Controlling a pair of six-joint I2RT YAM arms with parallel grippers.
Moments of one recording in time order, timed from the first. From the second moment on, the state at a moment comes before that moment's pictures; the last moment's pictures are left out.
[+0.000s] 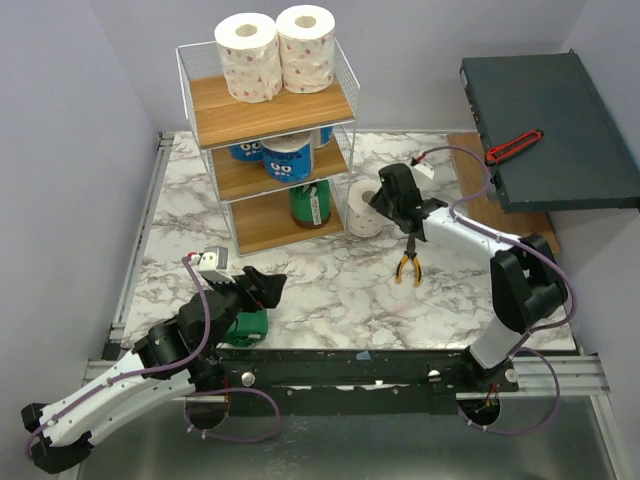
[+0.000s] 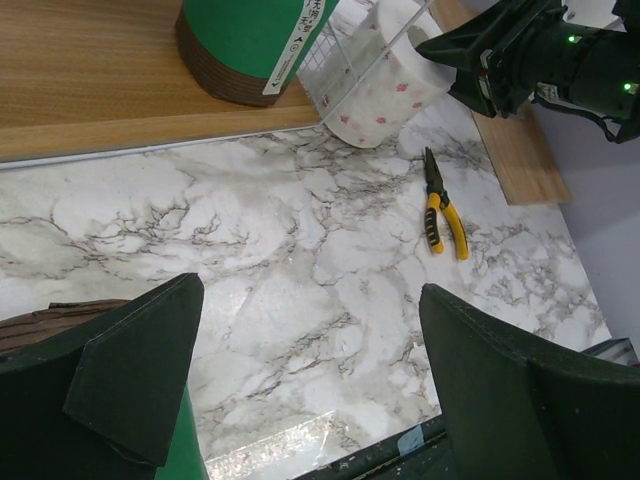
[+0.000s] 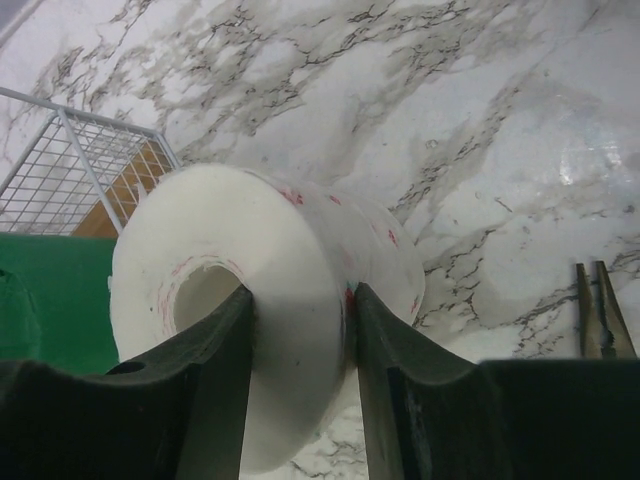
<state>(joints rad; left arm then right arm) -0.99 0.25 0.41 -0.41 -0.54 -0.75 0.51 1.70 1.14 -0.13 0.42 0.89</state>
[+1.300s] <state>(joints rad) -0.99 0.40 0.40 -0.28 -0.51 -0.73 0.68 1.04 0.89 -0.52 0.20 0.67</state>
